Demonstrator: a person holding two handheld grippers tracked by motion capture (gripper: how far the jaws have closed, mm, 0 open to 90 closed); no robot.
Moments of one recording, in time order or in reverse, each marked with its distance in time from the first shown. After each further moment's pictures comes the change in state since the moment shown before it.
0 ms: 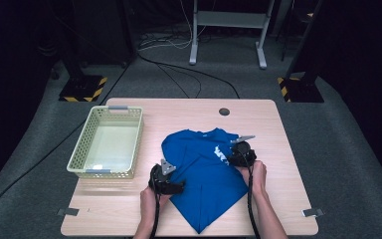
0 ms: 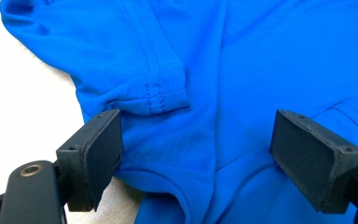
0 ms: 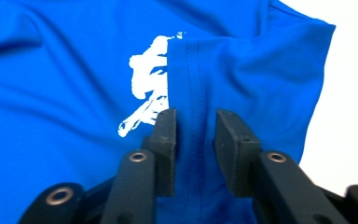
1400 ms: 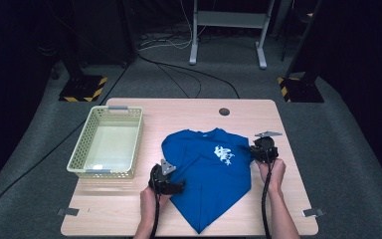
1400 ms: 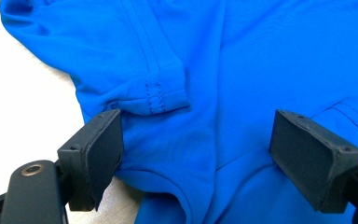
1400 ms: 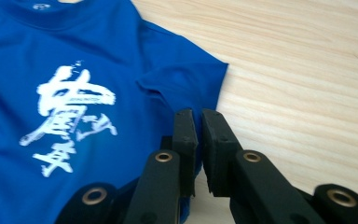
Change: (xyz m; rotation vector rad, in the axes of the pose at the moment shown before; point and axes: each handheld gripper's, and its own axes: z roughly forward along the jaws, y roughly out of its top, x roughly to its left) left arm 0.000 0.000 0.000 -0.001 -0.002 0.001; right arm -0.057 -0.012 -0.038 -0.101 -0.117 0.156
